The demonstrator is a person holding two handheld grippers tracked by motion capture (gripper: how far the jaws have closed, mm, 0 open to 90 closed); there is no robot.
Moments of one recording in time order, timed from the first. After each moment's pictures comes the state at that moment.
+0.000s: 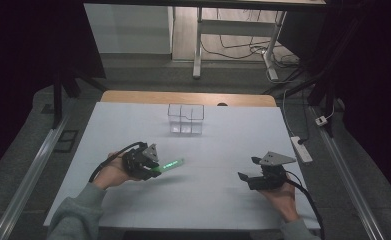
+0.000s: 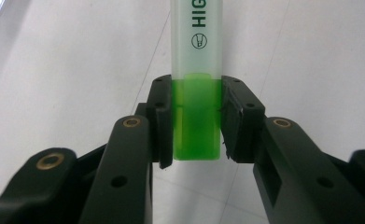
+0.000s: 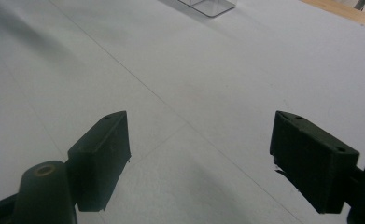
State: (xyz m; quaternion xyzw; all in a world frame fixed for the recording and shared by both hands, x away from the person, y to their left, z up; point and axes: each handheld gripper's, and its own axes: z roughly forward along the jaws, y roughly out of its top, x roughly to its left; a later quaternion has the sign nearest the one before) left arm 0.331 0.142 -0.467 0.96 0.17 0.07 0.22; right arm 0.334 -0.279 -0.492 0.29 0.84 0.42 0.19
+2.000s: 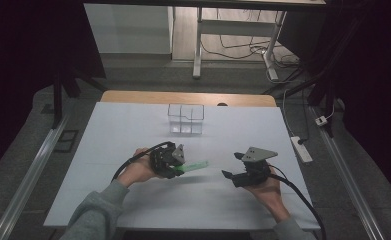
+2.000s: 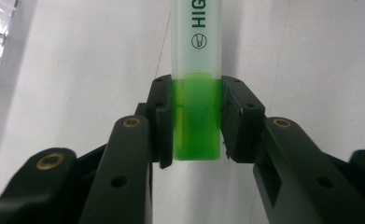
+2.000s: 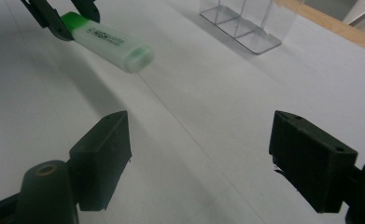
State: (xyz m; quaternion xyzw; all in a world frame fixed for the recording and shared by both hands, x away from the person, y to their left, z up) left arm 0.346 0.073 -0.466 0.97 0.10 0.09 0.21; right arm 0.339 -0.230 -0.479 0.23 0.86 0.42 0.17
